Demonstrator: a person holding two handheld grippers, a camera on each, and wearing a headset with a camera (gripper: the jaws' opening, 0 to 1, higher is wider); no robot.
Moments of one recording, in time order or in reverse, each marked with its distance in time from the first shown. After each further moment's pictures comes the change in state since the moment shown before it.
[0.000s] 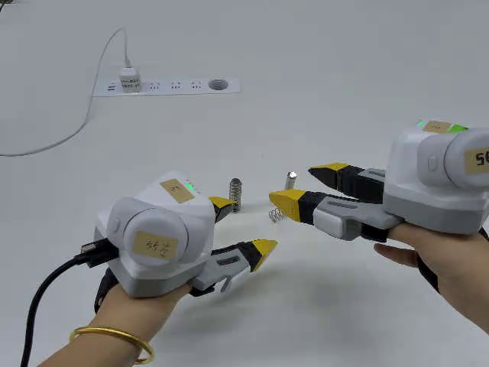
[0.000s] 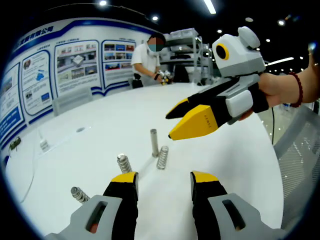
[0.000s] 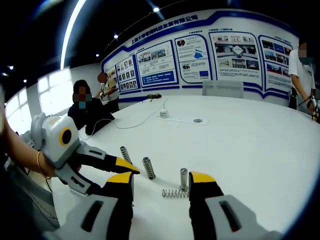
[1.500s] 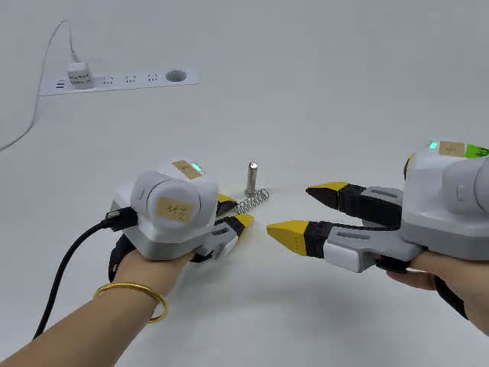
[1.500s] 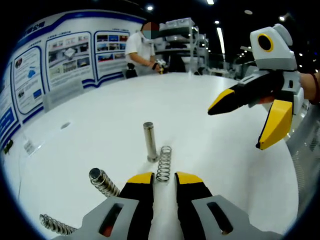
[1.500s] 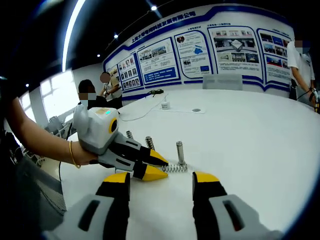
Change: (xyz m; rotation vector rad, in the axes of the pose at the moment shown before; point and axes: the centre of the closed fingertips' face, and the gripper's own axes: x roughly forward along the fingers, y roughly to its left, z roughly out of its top) left arm 0.057 0.001 -0.010 0.005 0.075 -0.038; right arm -0.041 -0.001 -0.032 0.042 0.026 0.035
